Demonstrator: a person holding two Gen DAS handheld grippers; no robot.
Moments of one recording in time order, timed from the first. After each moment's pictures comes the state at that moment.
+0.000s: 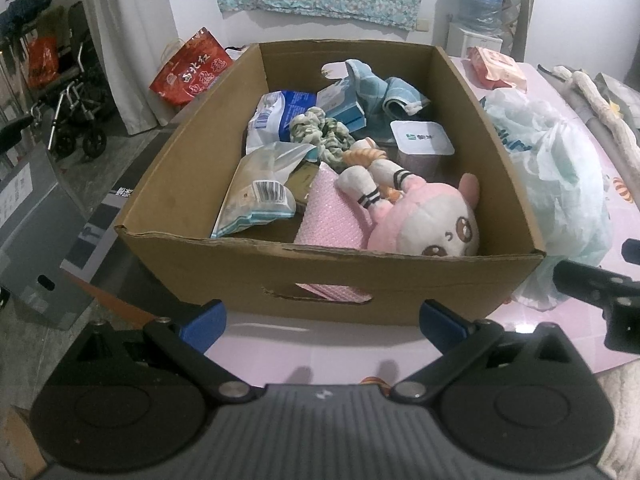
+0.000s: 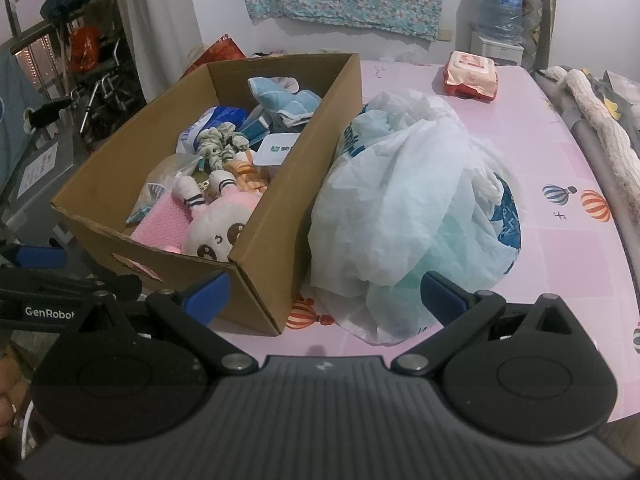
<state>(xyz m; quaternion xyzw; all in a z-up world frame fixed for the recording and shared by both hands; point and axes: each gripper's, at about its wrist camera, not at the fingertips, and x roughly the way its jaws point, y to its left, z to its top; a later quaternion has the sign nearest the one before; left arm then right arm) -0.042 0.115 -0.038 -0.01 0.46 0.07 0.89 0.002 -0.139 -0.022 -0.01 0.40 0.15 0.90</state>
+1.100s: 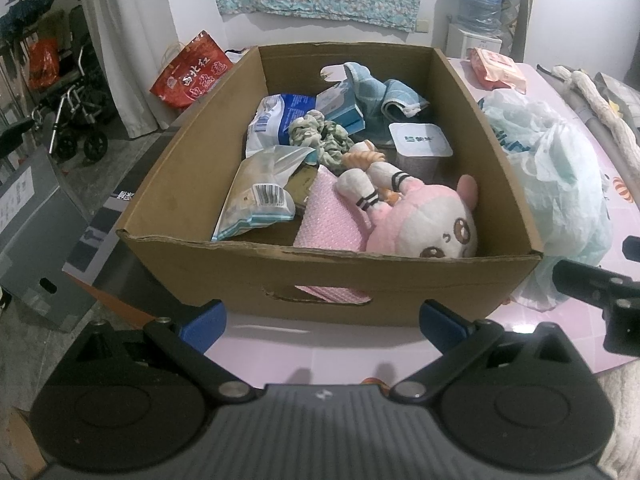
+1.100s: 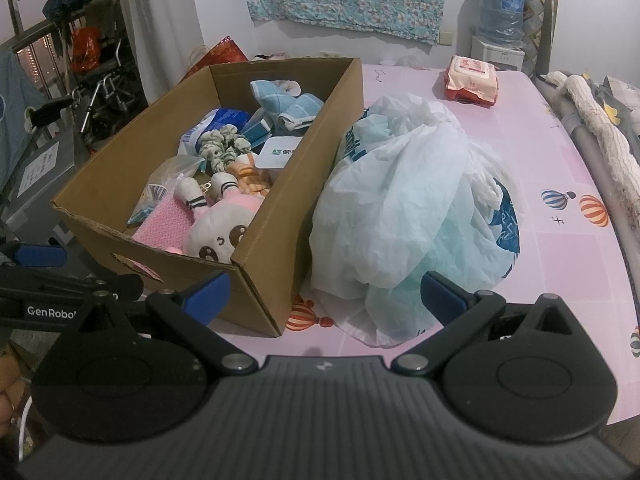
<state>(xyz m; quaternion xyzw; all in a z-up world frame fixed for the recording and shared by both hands) -0.042 0.114 -0.036 0.00 0.46 0.07 0.89 -0.002 -0.138 -0.018 -0.01 0.39 0.15 0.91</state>
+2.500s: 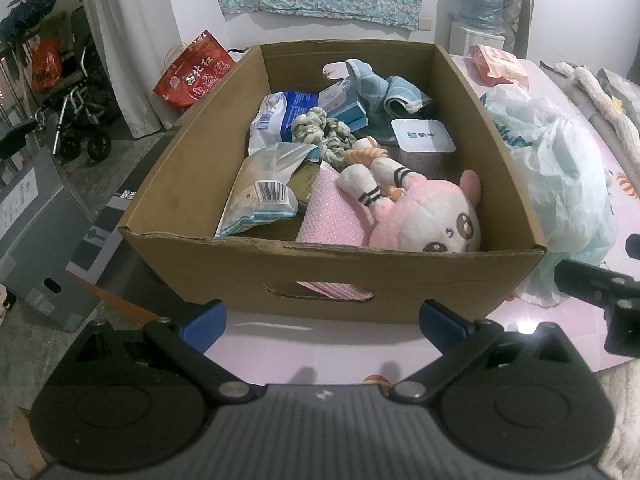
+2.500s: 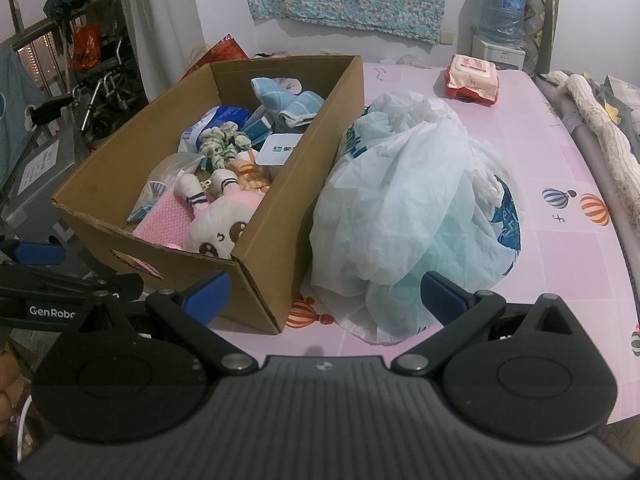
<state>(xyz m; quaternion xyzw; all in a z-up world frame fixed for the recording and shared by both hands) -0.043 0.114 -0.036 0.00 0.46 0.07 0.89 -0.002 -0.138 -0.021 -0.01 0.40 0.16 0.90</state>
